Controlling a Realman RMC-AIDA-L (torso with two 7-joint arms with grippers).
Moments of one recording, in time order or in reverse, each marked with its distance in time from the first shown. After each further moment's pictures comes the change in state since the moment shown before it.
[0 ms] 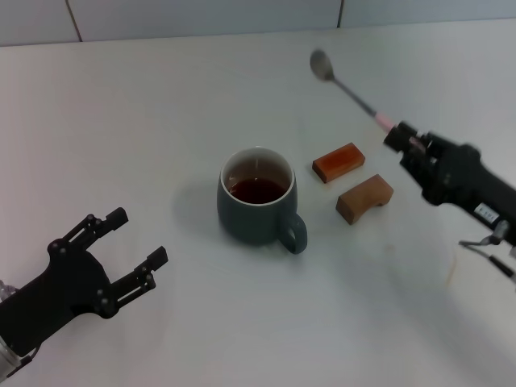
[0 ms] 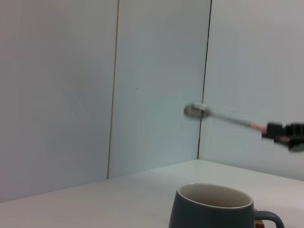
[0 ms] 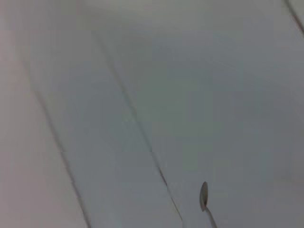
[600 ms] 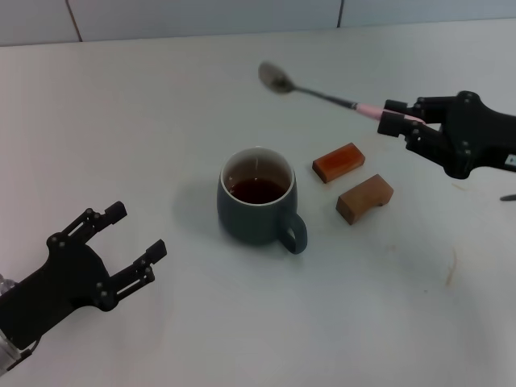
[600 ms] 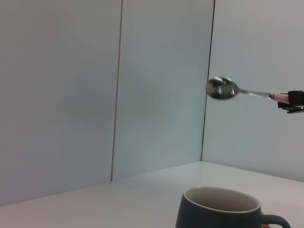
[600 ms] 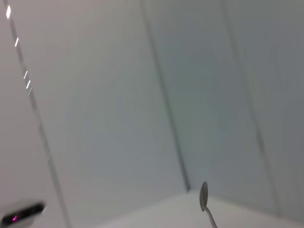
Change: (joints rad) left arm -0.012 0.001 -0.012 0.000 0.000 -0.007 -0.006; right arm 0.186 -0.046 -0.320 -0.448 -0.002 -0.243 0.352
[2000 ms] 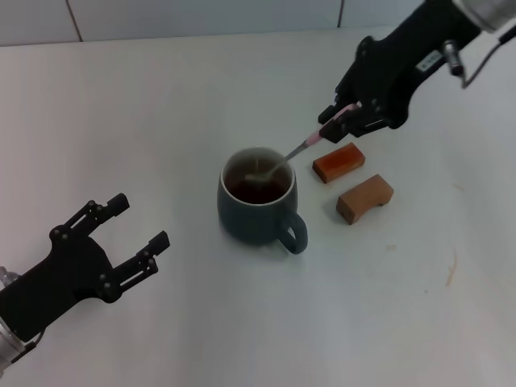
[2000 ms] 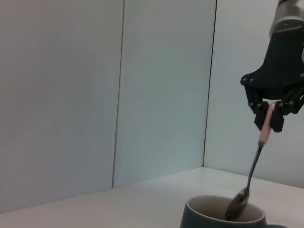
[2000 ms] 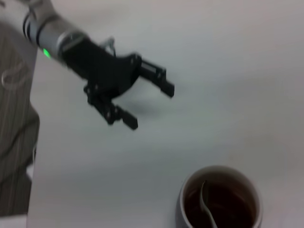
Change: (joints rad) left arm -0.013 -0.004 -0.016 -0.005 0.000 -0.001 -0.002; right arm 0.480 -0.022 -0.686 -0.470 -0.355 -0.030 0.636
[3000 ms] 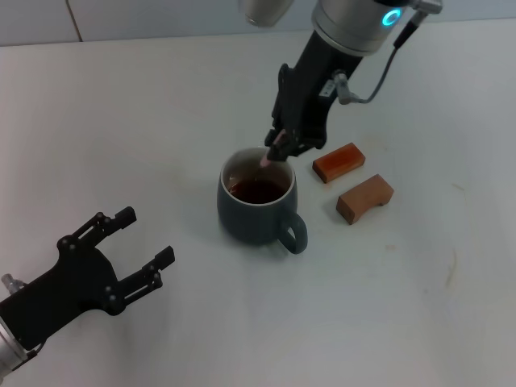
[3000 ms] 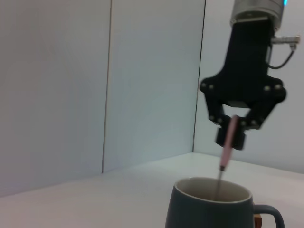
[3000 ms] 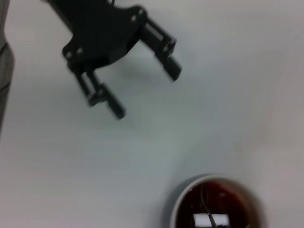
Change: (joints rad) left arm 0.000 0.003 0.036 0.008 0.016 -0.020 0.000; right arm 0.178 0.073 -0.273 0.176 -0.086 0.217 0.077
